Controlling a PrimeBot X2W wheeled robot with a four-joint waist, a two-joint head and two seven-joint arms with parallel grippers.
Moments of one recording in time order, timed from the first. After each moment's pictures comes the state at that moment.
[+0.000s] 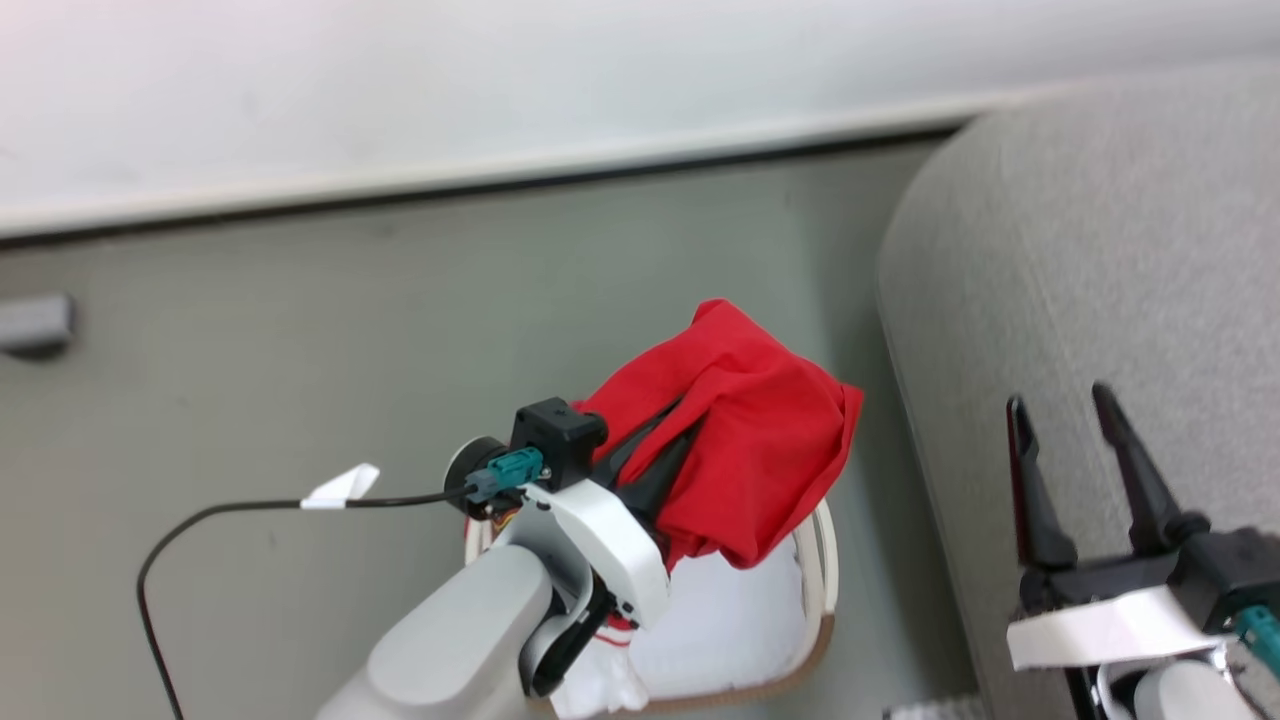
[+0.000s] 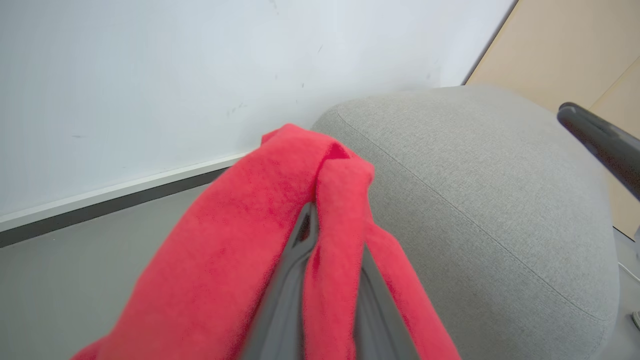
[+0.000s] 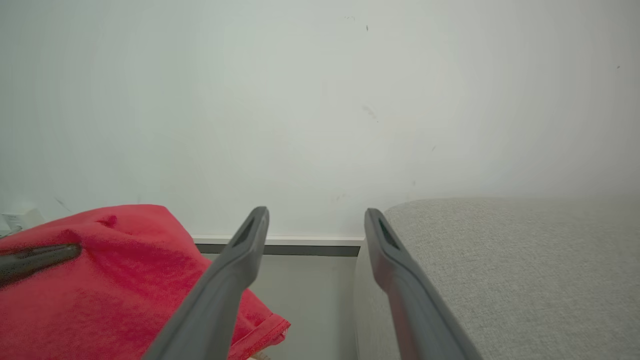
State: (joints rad) left arm -0.70 0.14 -0.85 0.58 -0.62 -0.09 -0.24; right arm -0.23 -0.05 0.05 0.15 0.17 0.13 -0.26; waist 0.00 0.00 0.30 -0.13
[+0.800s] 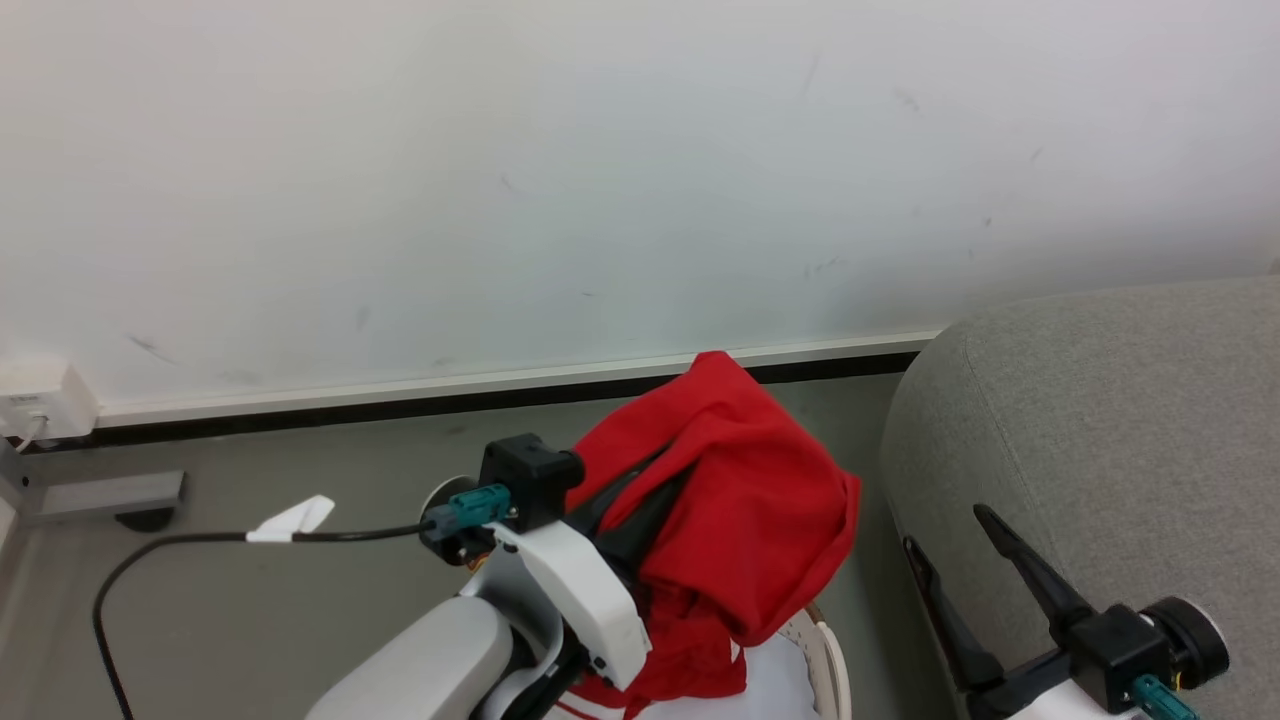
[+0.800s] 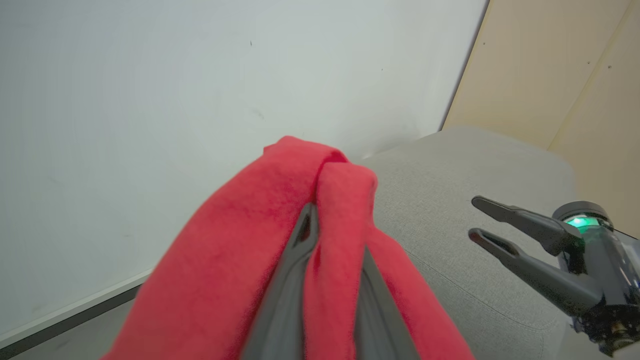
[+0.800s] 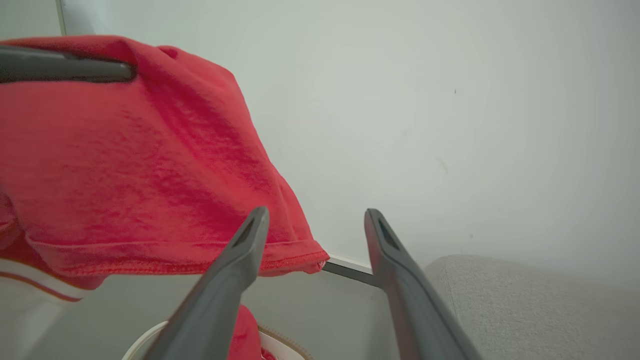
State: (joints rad) left arm -0.57 0.29 -0.83 0.24 -0.69 -0.01 -0.10; right arm -0.13 -0.17 0.29 0.23 0.20 0.13 -0.26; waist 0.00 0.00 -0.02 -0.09
